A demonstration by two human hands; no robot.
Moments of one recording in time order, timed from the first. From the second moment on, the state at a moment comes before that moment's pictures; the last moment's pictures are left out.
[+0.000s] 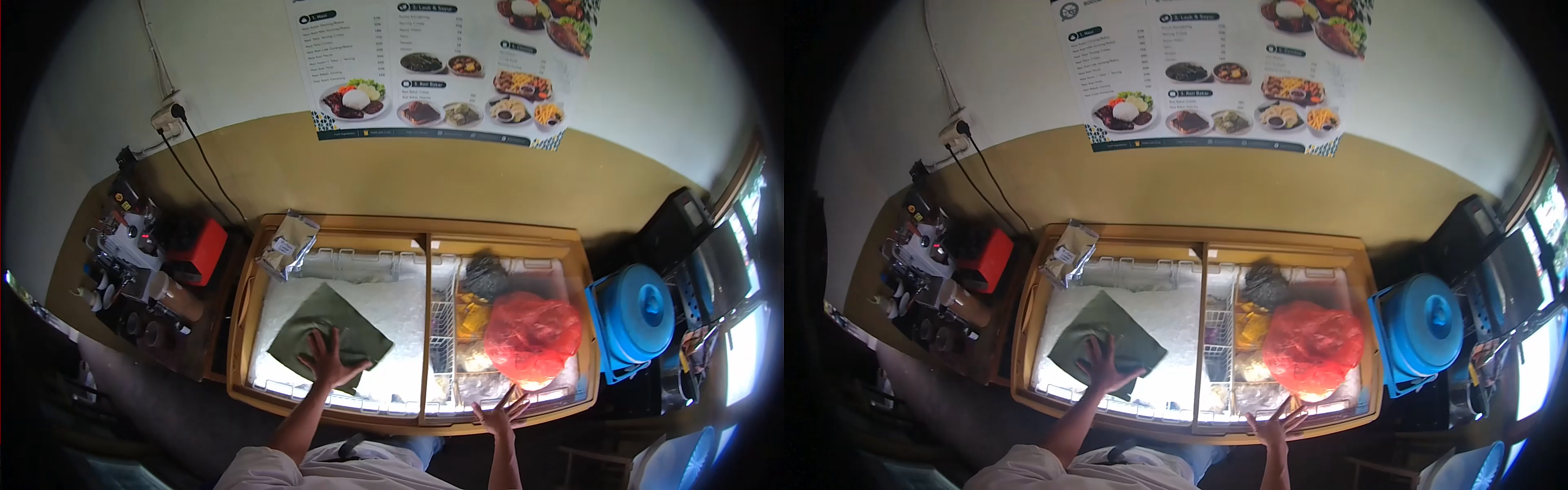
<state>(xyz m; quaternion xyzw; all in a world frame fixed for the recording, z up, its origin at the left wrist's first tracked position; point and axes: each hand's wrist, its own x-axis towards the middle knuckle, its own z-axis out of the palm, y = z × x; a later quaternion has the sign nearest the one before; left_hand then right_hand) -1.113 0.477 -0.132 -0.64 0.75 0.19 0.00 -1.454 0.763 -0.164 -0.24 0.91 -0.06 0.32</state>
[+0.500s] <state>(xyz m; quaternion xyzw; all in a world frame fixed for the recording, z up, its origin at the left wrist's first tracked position) -1.091 0.460 -0.113 -0.50 0.80 0.22 0.25 -1.438 0.767 -0.162 -0.23 0.93 -0.11 0.27</state>
